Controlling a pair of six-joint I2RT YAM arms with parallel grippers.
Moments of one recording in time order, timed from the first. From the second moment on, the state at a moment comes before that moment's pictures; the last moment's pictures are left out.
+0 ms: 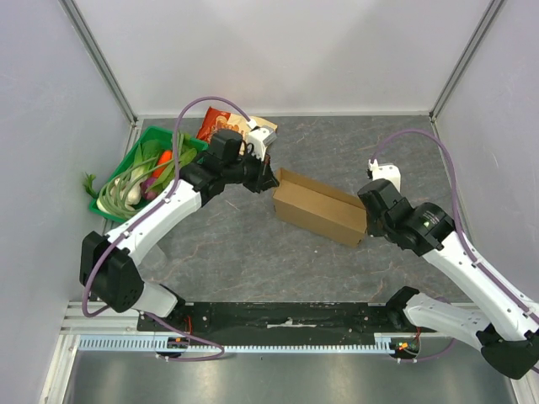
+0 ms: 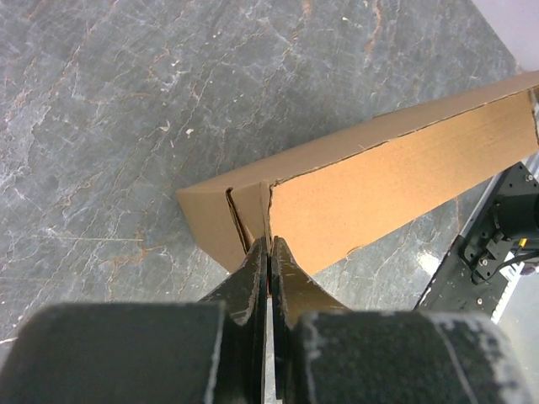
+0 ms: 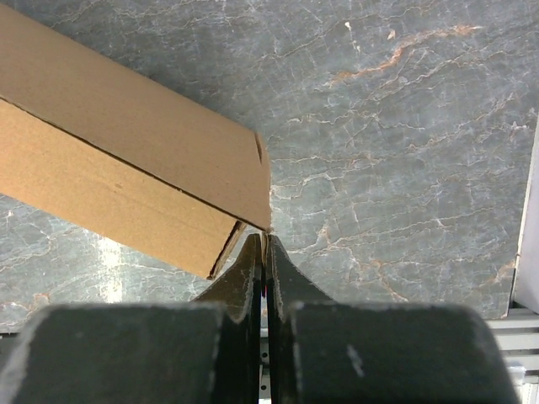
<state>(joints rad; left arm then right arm) -0.57 1.44 1.25 -0.37 0.43 -0.12 0.69 0.97 1.12 -1.13 0.50 0.47</state>
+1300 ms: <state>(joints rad) -0.60 1.44 1.18 -0.29 0.25 -0.13 0.64 1.03 1.14 -1.11 0.41 0.44</state>
